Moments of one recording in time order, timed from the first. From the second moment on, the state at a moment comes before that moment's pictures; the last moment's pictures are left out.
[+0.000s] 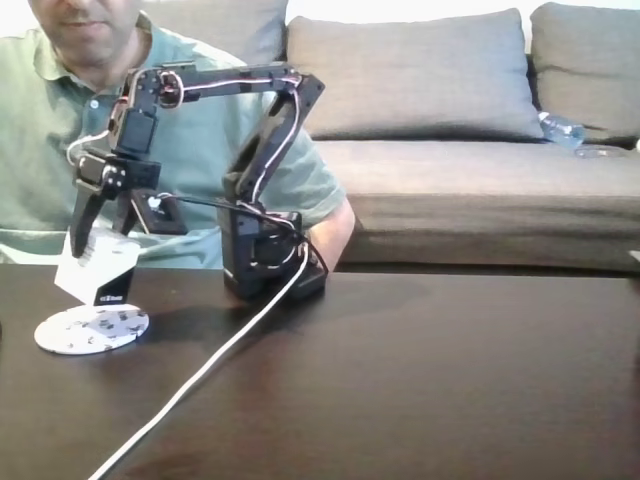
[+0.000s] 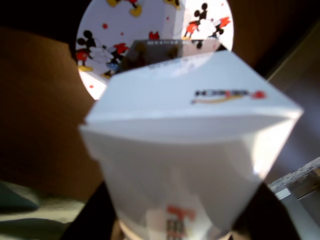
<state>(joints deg) 61.3 127.0 129.6 65.8 -29.8</state>
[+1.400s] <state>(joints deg) 59.1 127.0 139.4 55.7 -28.6</state>
